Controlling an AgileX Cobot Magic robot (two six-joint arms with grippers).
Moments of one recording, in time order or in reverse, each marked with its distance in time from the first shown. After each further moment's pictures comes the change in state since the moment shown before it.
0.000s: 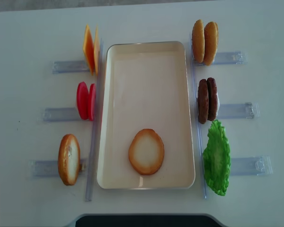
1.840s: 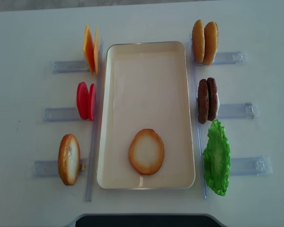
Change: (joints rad) left arm 0.000 -0.490 0.608 -0.025 -0.076 0.009; right arm 0.000 0.000 0.000 0.000 0.000 0.000
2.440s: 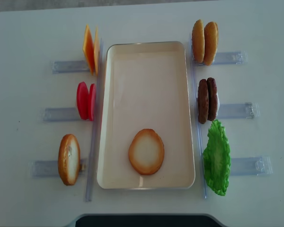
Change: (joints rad) left arm 0.000 0.000 0.035 0.000 -0.070 -0.035; right arm 0.000 0.000 0.000 0.000 0.000 0.000
